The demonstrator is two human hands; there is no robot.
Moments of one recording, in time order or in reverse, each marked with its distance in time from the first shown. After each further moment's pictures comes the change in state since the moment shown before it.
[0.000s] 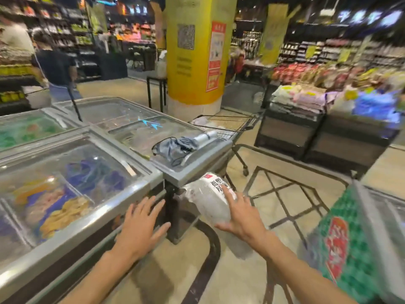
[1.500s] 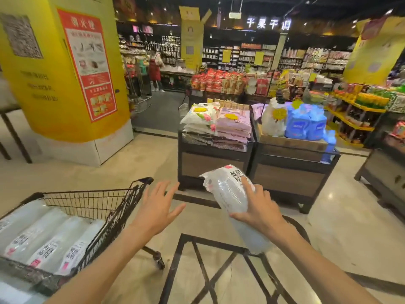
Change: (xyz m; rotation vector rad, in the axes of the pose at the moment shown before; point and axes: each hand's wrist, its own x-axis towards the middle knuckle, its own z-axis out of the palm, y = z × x) left_hand 1.238 0.673 0.146 -0.068 0.070 0.421; right_hand 0.793 0.984 -0.210 -0.015 0.142 0.491
